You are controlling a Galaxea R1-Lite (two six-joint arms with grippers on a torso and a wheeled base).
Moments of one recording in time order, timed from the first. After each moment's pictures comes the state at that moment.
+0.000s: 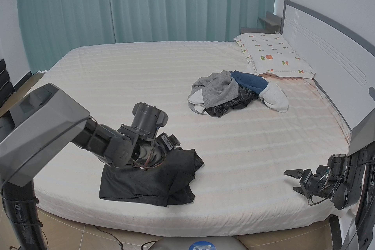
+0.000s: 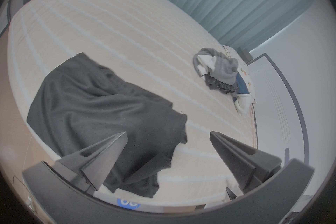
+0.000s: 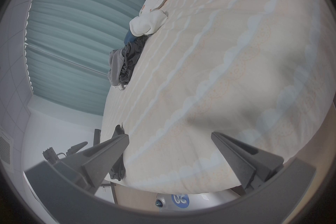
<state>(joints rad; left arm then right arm) -0.52 2.17 -1.18 -0.21 0.10 -1.00 -0.11 2.37 -0.18 -1.55 0.47 0.78</state>
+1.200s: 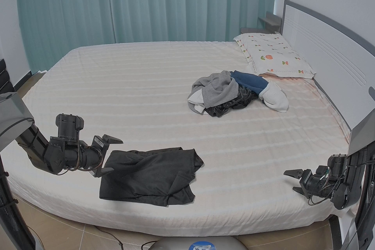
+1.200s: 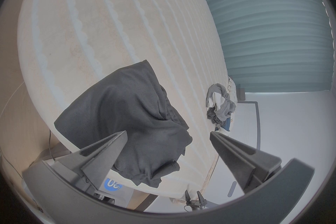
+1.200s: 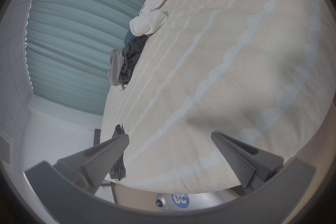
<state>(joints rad) -0.05 2.03 -0.72 -0.59 -0.38 -1.17 -0.11 2.37 -0.18 -1.55 0.47 0.78</state>
